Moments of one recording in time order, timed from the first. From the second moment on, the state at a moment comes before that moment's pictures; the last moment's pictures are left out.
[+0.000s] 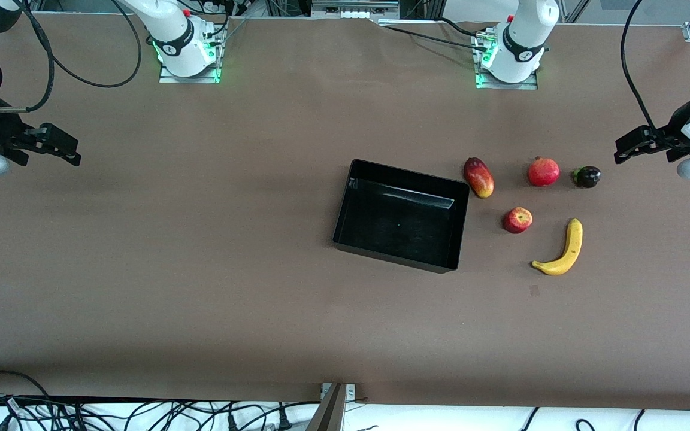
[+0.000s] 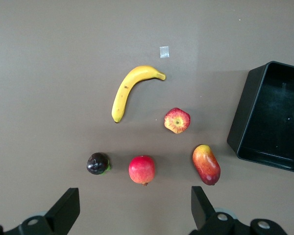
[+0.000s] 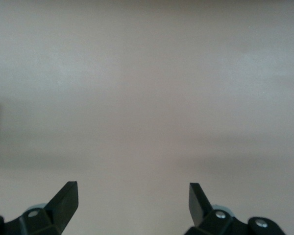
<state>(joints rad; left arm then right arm) -0.06 0.01 0.08 -1.67 0.03 1.62 -0.02 0.19 0.04 -0.16 -1.60 -0.01 1.66 0.02</state>
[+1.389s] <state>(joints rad) -0.16 0.43 0.06 -1.84 0.03 2.05 -0.13 0.19 0.04 -0.16 -1.60 -0.01 1.66 0.02</state>
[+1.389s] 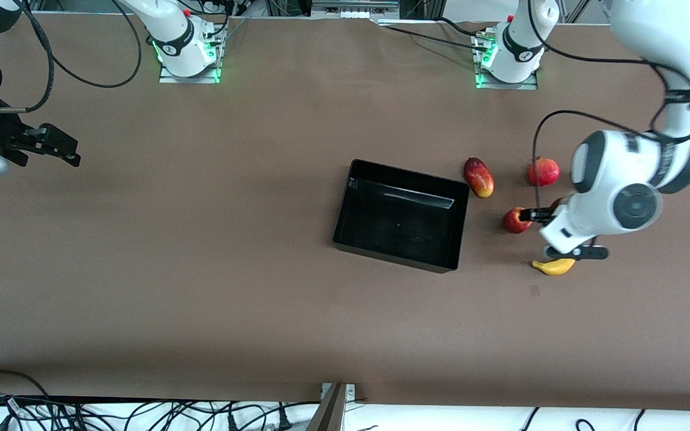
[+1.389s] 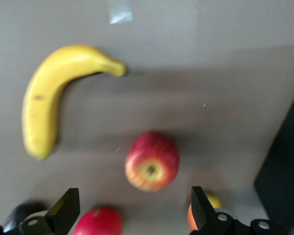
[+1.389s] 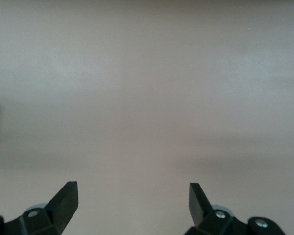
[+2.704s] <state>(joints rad) -0.17 0.55 0.06 -1.85 0.09 2.14 -0.17 0.19 0.04 -0.16 -1.60 -0.01 1.67 0.02</state>
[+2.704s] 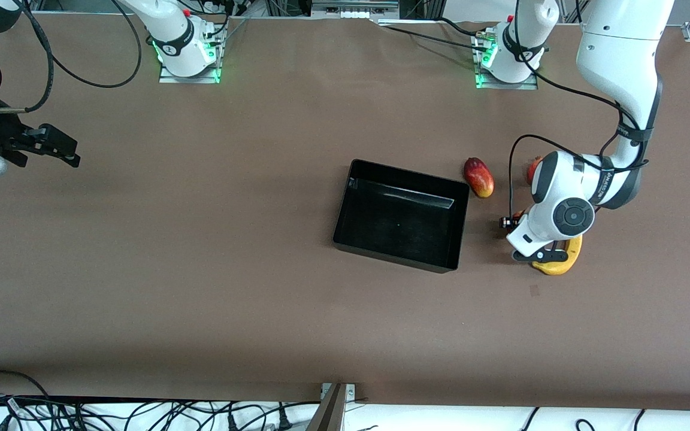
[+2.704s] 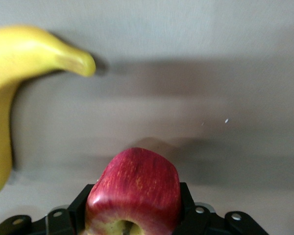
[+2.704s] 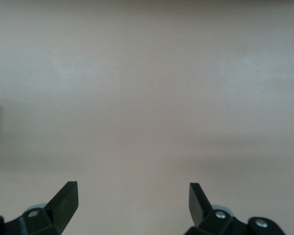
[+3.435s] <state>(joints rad) -0.40 0.55 0.00 -1.50 -0.09 1.71 -0.49 0.19 0.04 -0.15 -1.60 -0.01 1.67 0.02</state>
